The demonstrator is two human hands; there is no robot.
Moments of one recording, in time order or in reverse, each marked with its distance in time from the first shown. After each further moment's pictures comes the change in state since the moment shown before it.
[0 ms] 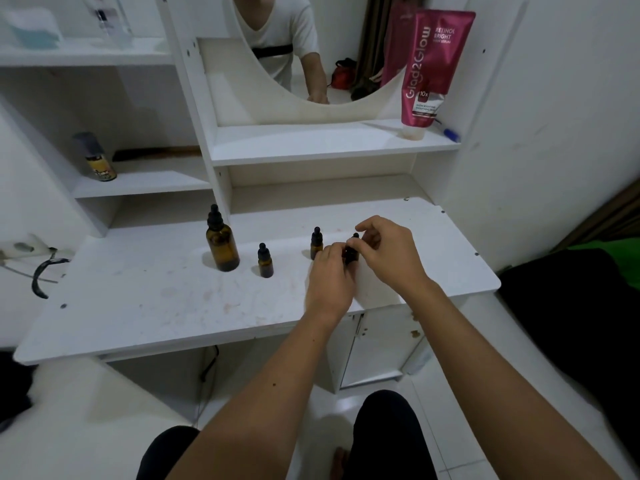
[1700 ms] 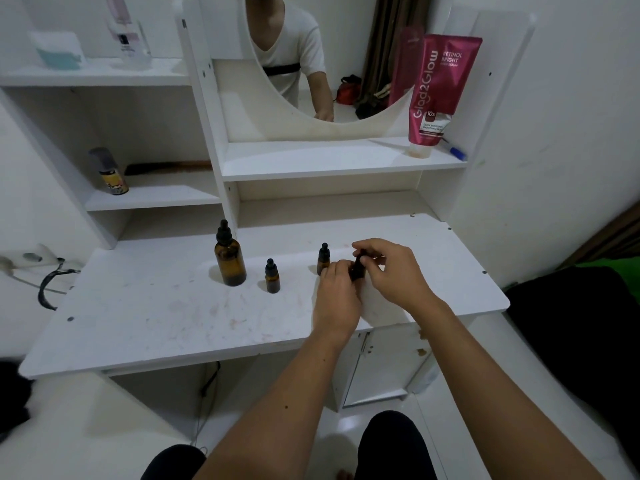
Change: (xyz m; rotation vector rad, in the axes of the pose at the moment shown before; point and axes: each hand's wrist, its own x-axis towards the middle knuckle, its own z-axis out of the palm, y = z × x) left_hand -0.003 0.004 -0.001 0.049 0.024 -0.004; right_hand 0.003 0.009 0.006 0.034 -0.084 -0.068
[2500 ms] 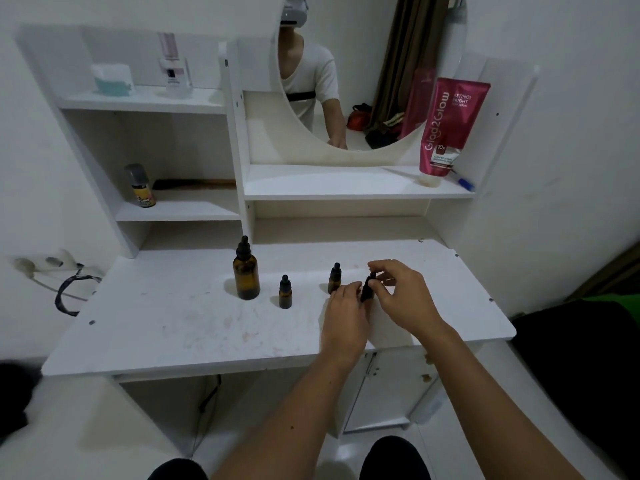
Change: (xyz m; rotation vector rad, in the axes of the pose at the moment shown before) left_hand -0.009 0.009 -0.011 -0.101 0.014 -0.067; right_hand -0.004 -0.006 0.000 -0.042 0.011 0.031
